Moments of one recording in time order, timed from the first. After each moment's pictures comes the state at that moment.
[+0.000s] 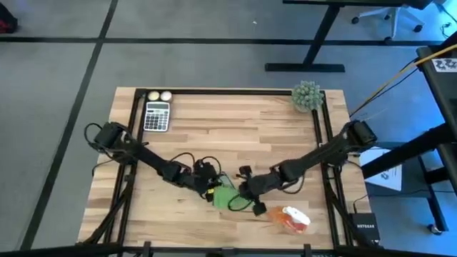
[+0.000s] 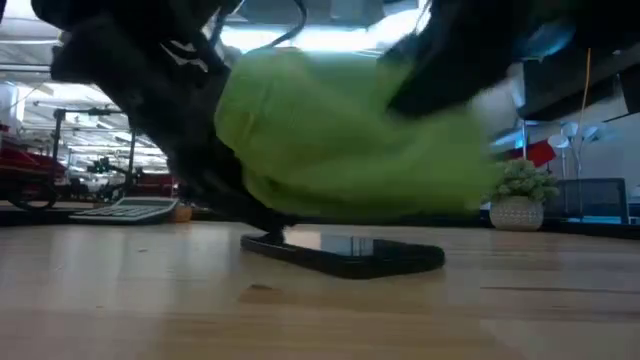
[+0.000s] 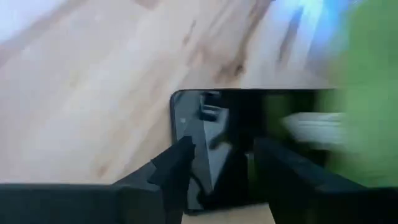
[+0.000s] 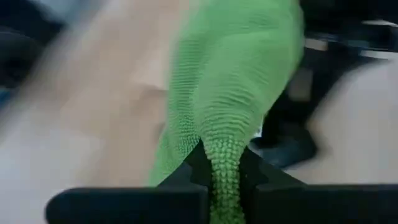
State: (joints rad) left arm -0.38 1.83 0.81 0.20 -0.45 -0.77; right arm 0.40 1.77 1.01 -0.02 0.19 0.00
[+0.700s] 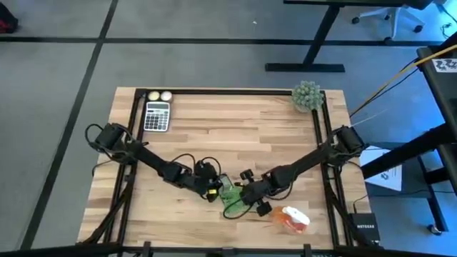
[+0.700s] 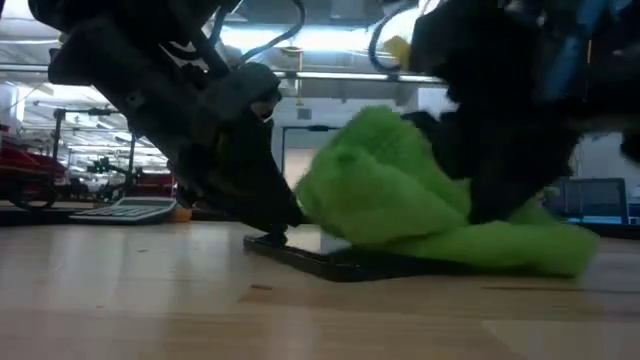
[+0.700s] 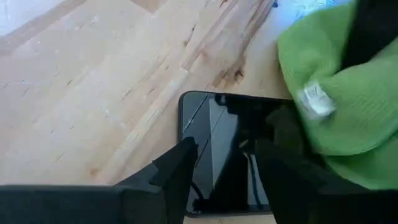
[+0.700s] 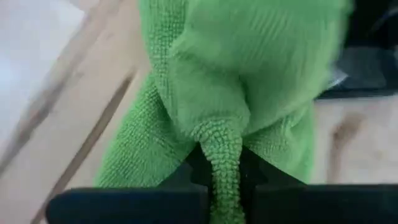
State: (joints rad) left arm -0.38 1.86 0.81 0.18 -0.46 -0.81; right arm 0.43 1.82 1.08 -0.31 0.07 -0.08
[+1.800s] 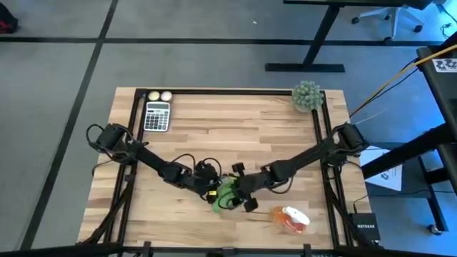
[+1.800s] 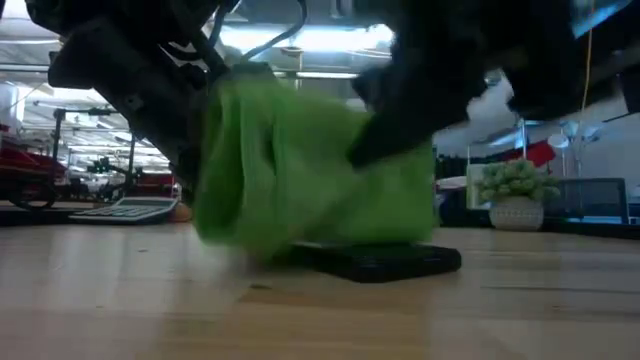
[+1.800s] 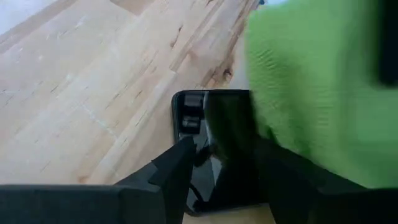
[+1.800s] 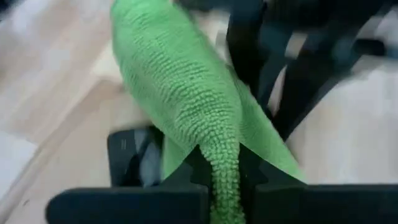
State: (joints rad) left arm -0.38 1.86 0.81 0.22 -0.45 -0.75; right arm 0.37 1.86 1.07 -0.06 0.07 -0.04
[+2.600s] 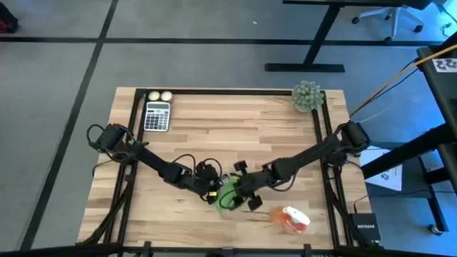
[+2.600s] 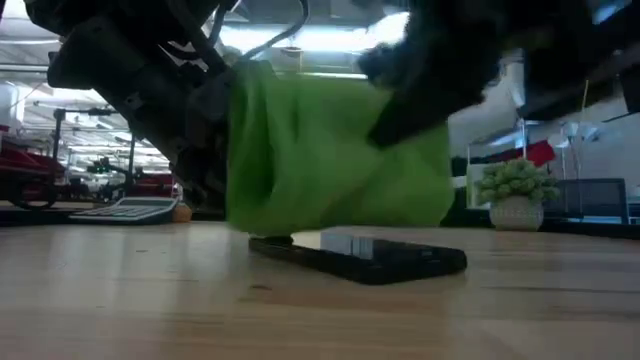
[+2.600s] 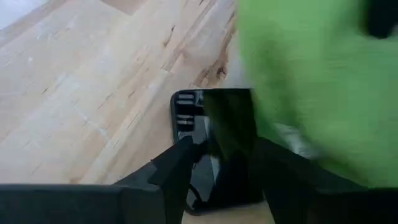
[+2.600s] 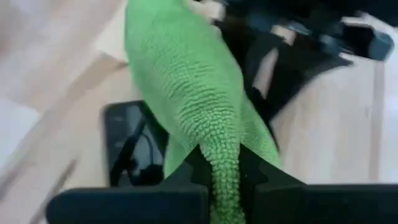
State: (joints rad) left arm -0.39 1.86 0.81 0.23 -0.44 -0.74; right arm 0.34 1.81 1.10 -0.11 0.11 -0.10
